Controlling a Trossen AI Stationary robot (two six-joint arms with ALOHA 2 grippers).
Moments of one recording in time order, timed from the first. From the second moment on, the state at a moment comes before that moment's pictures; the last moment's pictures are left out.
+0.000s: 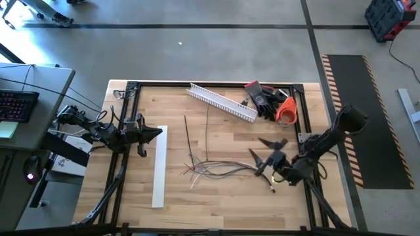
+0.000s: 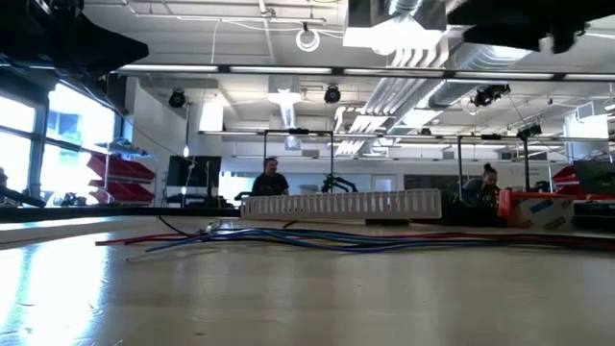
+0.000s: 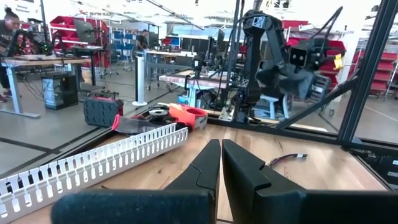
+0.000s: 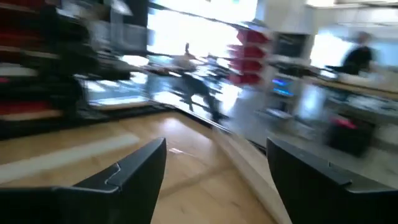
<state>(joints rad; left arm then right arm) -0.46 0.12 0.10 0.11 -0.69 -0.04 0.73 1.46 0.44 1.20 1.39 -0.27</state>
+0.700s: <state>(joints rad) -0.46 0.13 0.10 0.10 -0.69 -0.08 0.15 1.99 1.24 -0.19 0.27 0.49</state>
